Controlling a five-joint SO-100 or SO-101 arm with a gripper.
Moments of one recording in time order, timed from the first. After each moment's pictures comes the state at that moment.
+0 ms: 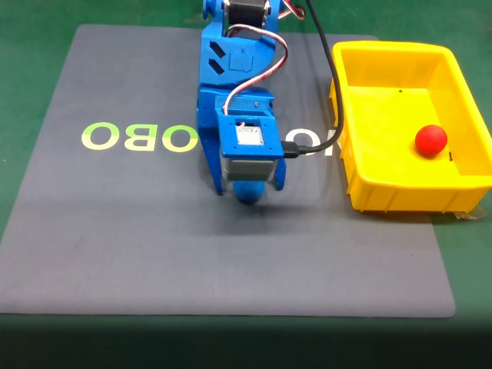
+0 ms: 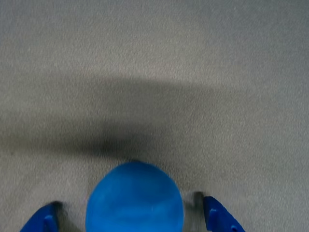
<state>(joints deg) 5.3 43.9 50.4 46.2 -96.4</state>
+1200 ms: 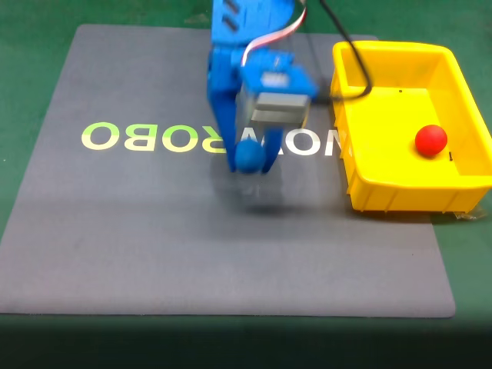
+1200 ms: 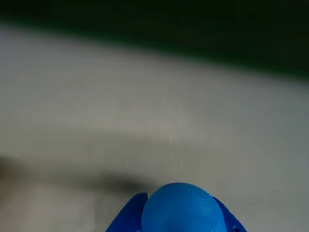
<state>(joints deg) 2.5 54.1 48.6 45.2 -96.7</state>
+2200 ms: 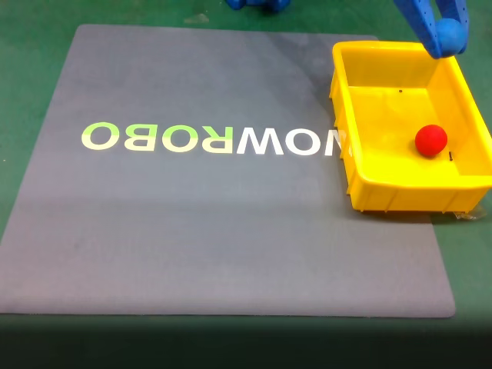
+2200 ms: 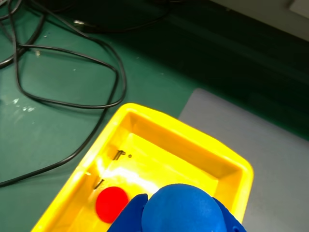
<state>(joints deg) -25.2 84.2 71.7 45.2 -91.0</state>
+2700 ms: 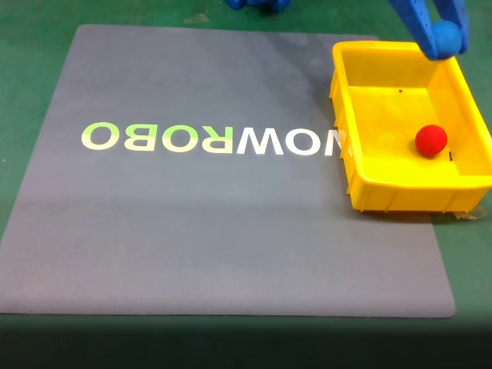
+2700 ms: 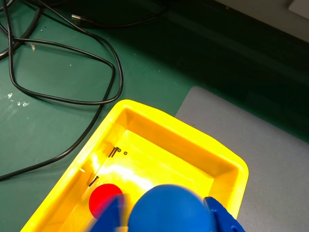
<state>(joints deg) -24.1 84.2 71.7 45.2 -92.6</state>
